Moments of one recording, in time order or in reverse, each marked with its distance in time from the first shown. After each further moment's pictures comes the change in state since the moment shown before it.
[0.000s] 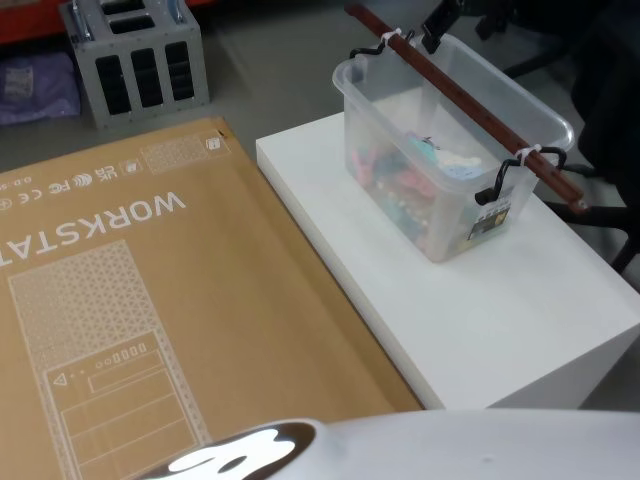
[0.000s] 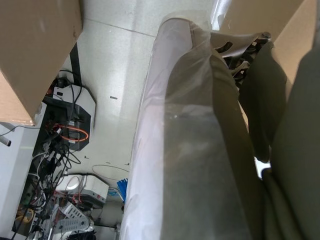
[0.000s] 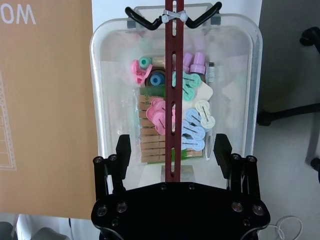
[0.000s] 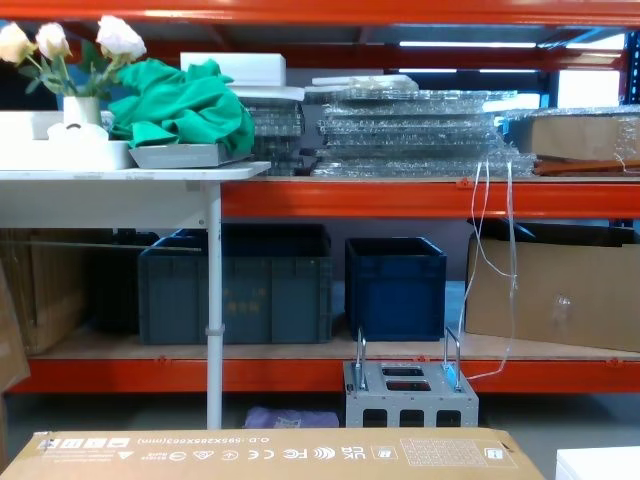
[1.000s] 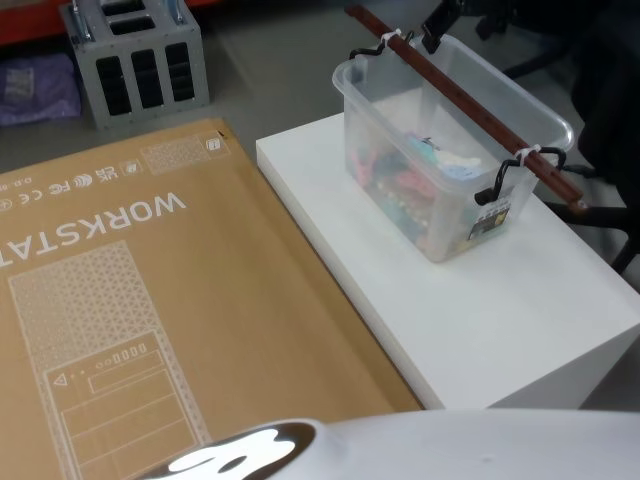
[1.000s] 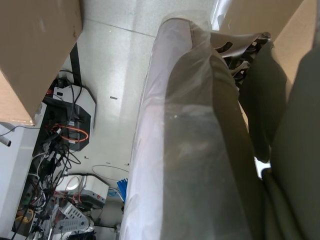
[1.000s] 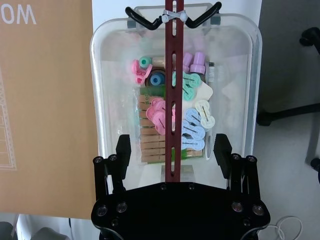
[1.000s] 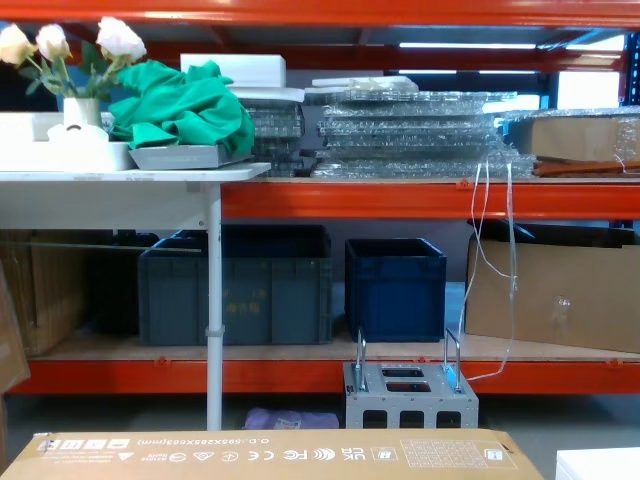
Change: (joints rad) left arm 0.000 0.000 0.000 0.000 0.000 0.000 0.000; right arm 0.000 0.000 0.000 0.000 0.000 0.000 0.000
